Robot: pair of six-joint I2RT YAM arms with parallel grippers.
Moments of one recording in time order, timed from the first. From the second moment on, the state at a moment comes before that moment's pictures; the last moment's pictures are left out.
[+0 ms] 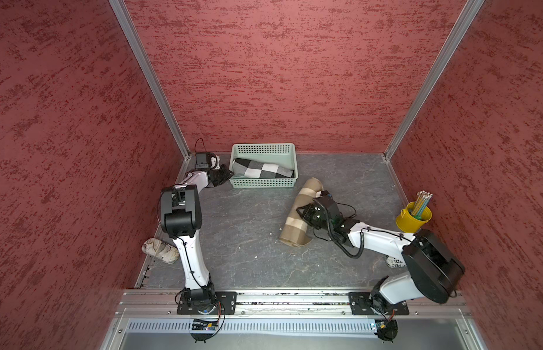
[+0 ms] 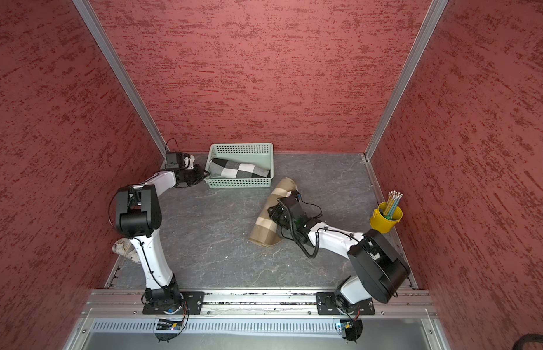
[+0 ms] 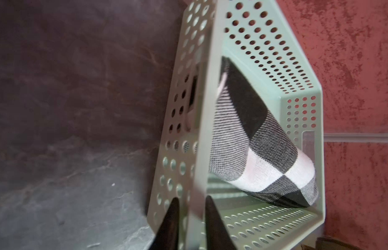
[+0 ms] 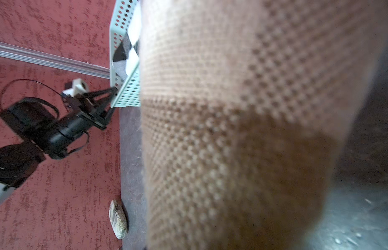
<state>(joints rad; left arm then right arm) 0.12 2.08 1.46 -0.23 0.53 -0.47 0.67 1.45 0.72 0.19 -0.03 1.17</state>
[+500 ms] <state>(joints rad) -0.18 1.63 0.93 -0.18 0.35 -0.65 0.49 1.40 0.98 0.05 -0.05 1.06</state>
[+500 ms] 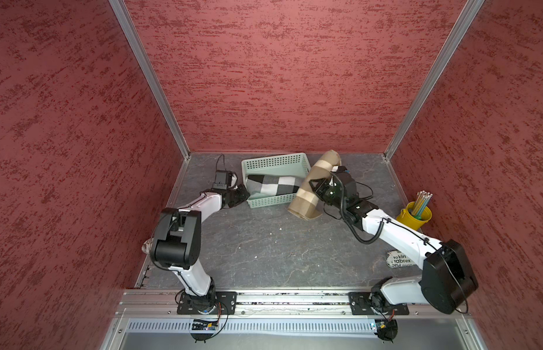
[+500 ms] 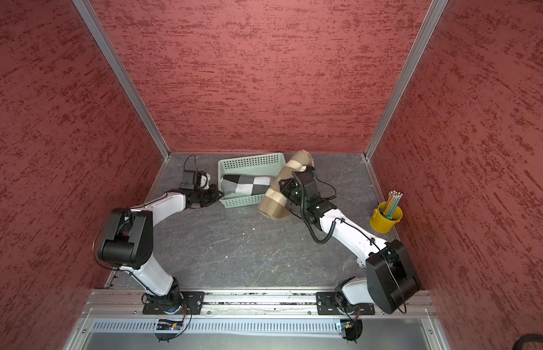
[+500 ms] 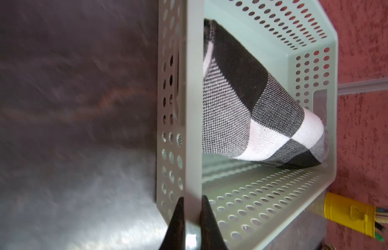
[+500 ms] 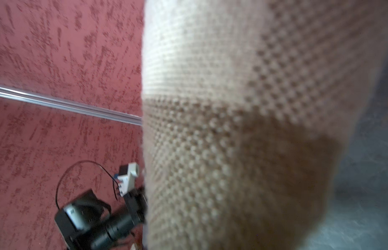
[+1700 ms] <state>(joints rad) -0.18 1.35 0.88 -0.18 0.28 -0.74 0.73 1.92 1.18 0.56 0.45 1.30</state>
